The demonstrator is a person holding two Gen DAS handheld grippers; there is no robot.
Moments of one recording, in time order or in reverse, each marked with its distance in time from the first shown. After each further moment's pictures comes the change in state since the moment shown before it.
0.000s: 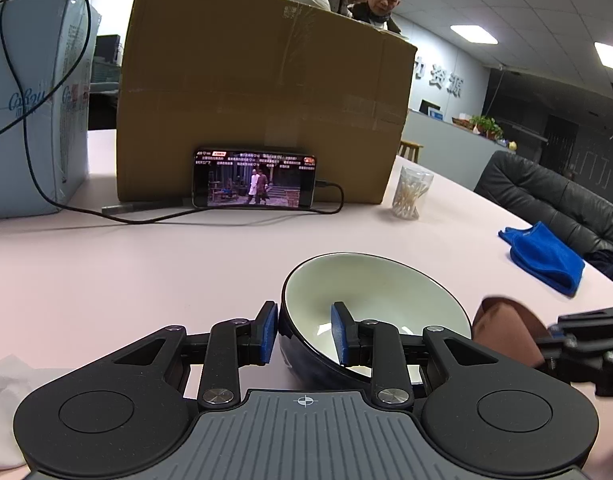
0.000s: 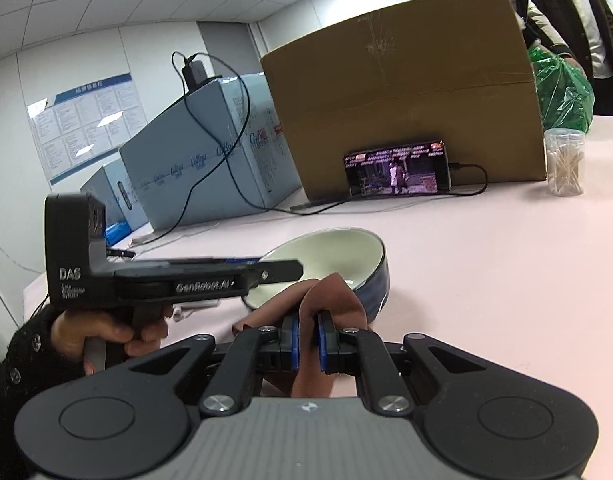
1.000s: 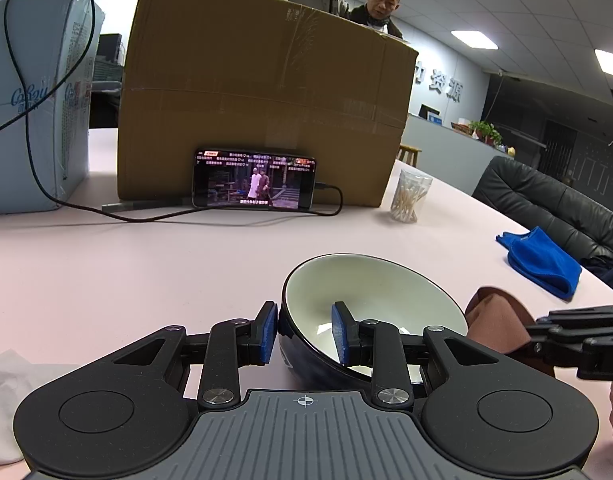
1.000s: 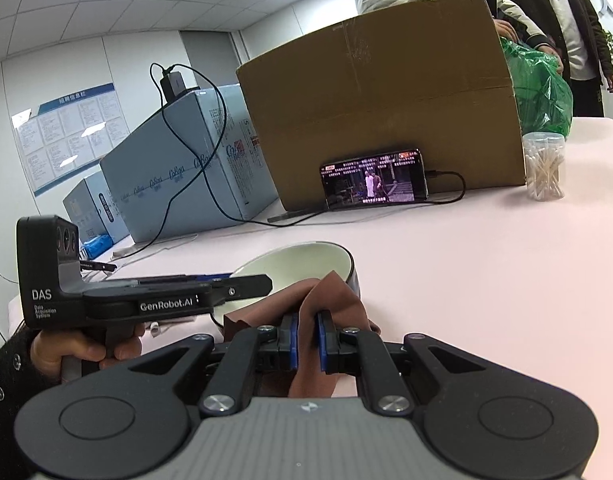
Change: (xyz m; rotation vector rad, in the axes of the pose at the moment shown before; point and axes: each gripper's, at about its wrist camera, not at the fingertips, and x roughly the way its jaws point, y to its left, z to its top) left arm -0.001 0.000 -0.001 -0.010 -0.006 -0.003; right arm 0.005 -0.010 -0.002 0.012 0.009 -0.037
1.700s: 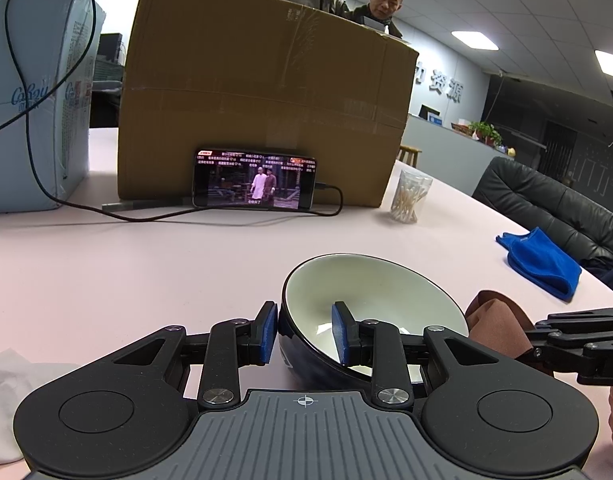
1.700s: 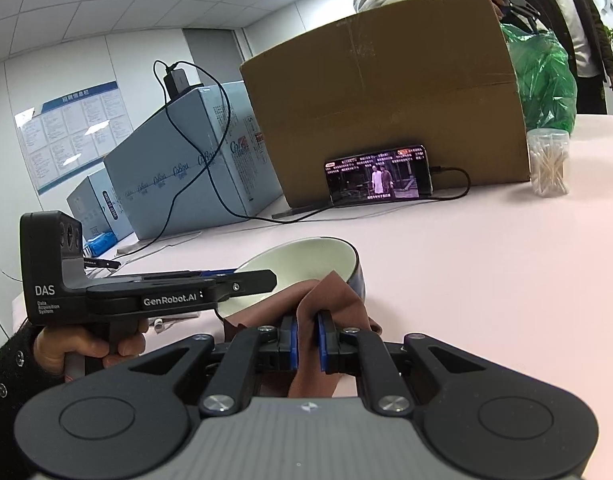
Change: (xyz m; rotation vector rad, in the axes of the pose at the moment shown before) left arm 0.000 0.002 0.000 -0.003 -0.001 -0.001; right arm 0.001 0.003 0.000 -0.008 0.011 0.013
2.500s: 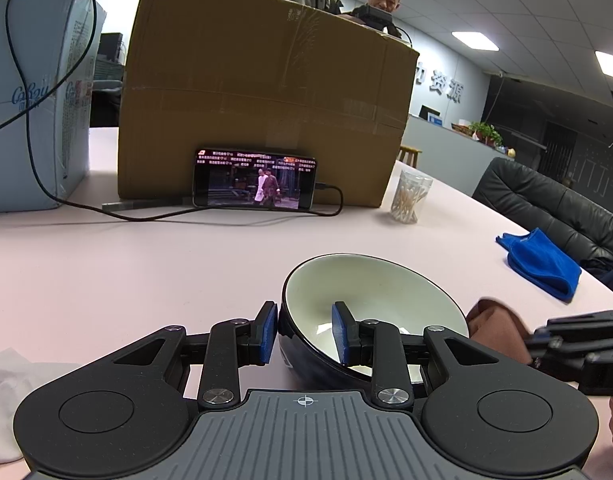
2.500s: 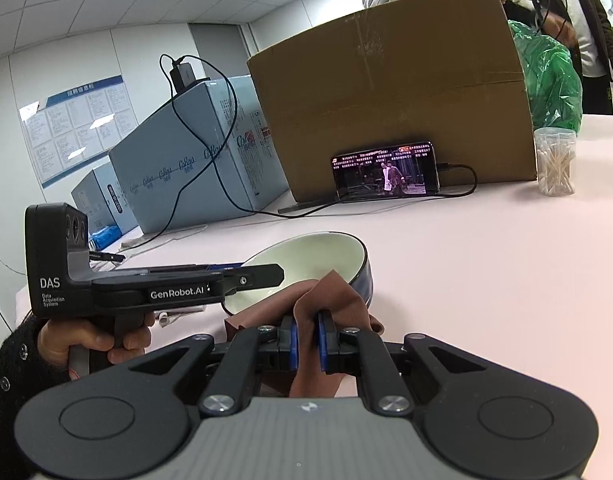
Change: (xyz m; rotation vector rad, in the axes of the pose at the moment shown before) left arm -0.001 -0.001 0.001 -0.003 0.000 -0.002; right arm 0.001 0.004 -0.002 -0.022 0.029 0.009
